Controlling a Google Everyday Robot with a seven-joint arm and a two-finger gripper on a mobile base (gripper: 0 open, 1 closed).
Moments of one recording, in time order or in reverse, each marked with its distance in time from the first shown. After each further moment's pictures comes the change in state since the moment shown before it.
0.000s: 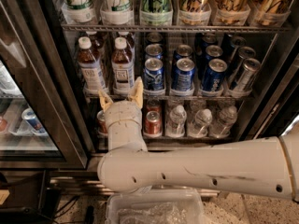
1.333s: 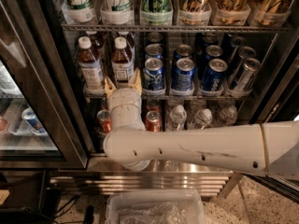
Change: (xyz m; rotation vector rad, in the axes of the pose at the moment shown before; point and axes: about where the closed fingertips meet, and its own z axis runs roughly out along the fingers) arm 0.019 -0.003 0.063 0.001 -0.010 0.023
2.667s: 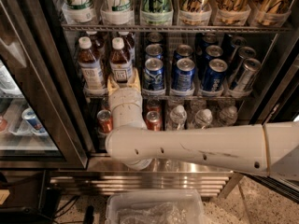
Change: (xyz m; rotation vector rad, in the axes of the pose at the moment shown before) arm 0.000 -0.002 0.002 -0.008 0.000 -0.003
